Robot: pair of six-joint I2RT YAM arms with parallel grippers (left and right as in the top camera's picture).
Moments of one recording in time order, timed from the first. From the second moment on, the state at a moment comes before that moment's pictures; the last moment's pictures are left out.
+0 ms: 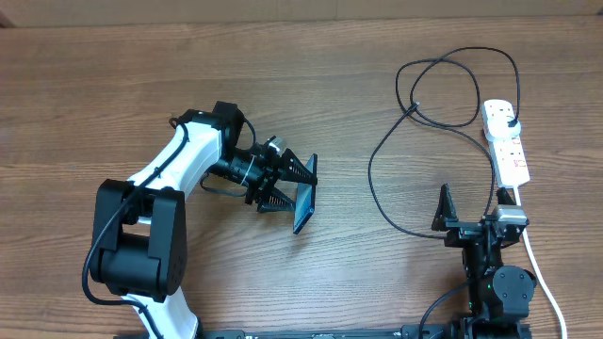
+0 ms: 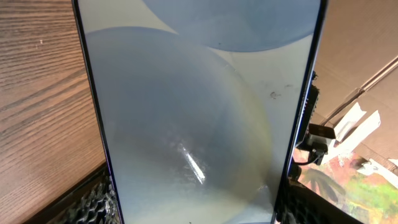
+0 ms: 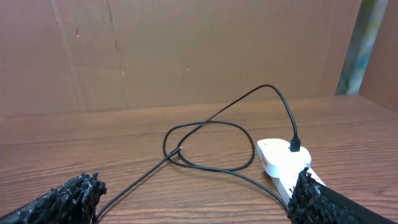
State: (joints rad) left arm -0.21 1.92 1.26 -1.13 1.15 -0.31; right arm -0.04 0.01 0.02 -0.03 0.00 0.05
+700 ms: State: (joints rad) left arm -0.21 1.92 1.26 -1.13 1.17 -0.31; right arm -0.05 0.01 0.02 -0.03 0.00 0.05
